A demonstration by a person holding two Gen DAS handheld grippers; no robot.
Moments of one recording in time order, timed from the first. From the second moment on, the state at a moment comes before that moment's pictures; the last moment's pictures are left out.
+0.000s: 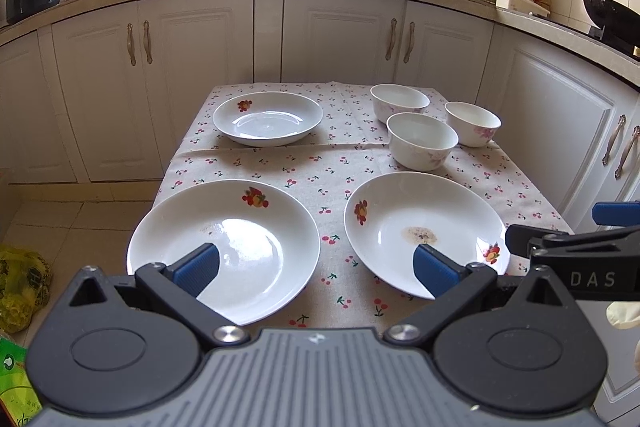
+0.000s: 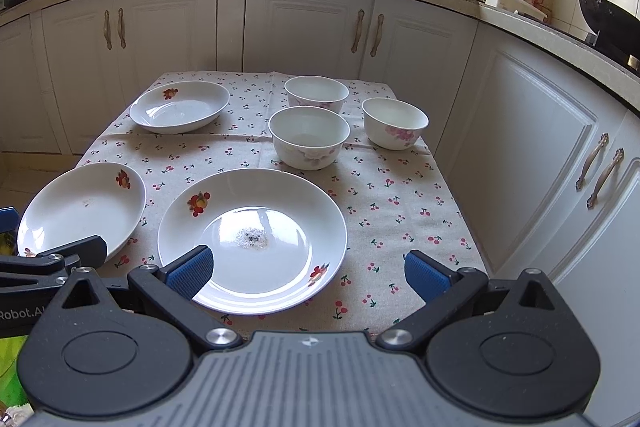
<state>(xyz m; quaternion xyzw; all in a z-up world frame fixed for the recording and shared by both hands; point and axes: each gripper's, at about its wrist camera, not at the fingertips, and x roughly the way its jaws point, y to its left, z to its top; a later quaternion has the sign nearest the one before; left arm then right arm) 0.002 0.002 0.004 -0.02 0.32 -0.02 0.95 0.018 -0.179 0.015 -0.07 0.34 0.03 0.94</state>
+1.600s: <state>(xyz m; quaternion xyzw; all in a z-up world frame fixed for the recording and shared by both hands) 0.013 0.139 -0.083 0.02 0.33 -0.13 0.93 0.152 -0.048 -0.029 -0.08 0.38 0.35 0.85</state>
